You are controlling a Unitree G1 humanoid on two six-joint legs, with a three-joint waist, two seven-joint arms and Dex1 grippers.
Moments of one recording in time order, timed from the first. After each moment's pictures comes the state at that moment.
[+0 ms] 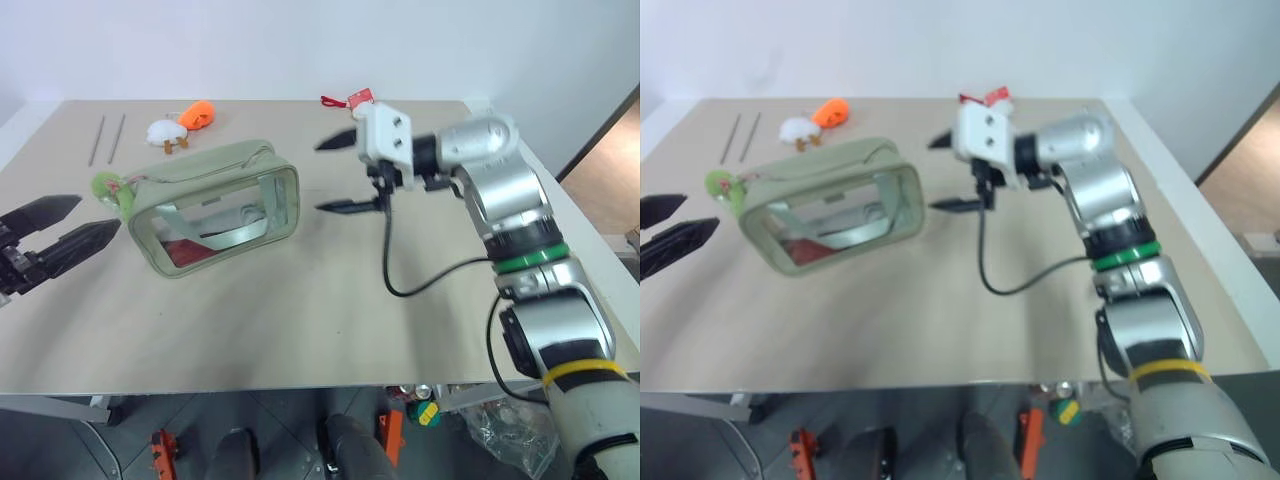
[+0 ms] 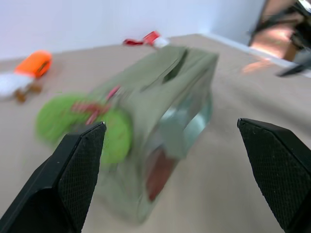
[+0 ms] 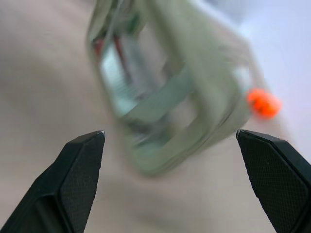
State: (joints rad) left arm -0.02 0.94 0.81 -0.36 -1.03 0.79 -0.78; right arm -1.30 -0.47 0.29 0.54 0.04 -0.12 1.26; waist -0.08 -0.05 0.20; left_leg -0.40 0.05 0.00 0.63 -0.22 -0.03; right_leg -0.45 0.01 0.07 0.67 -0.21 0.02
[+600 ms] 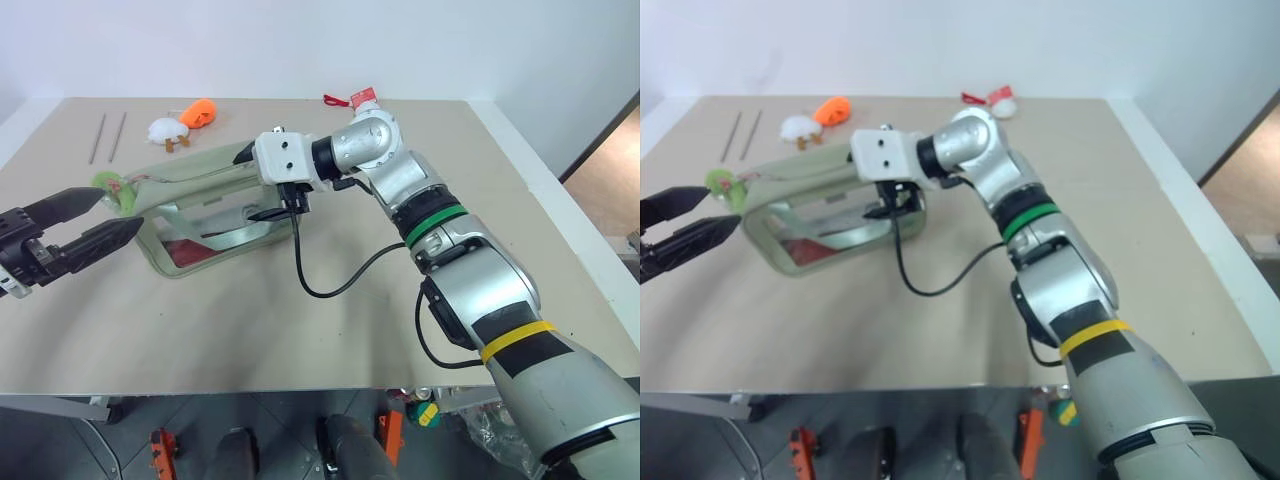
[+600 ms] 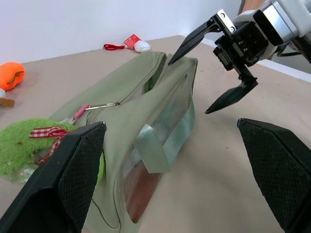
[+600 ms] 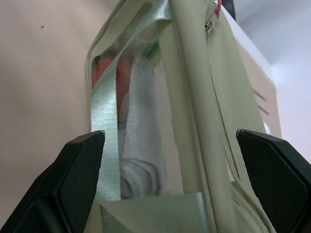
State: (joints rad) left arm -0.06 0.94 0.75 -0.37 -1.04 0.79 -0.77; right arm -1.50 -0.16 0.37 1.08 -0.16 -0.44 1.14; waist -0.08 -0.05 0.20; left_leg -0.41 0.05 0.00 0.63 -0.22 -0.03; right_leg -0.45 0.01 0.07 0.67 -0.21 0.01
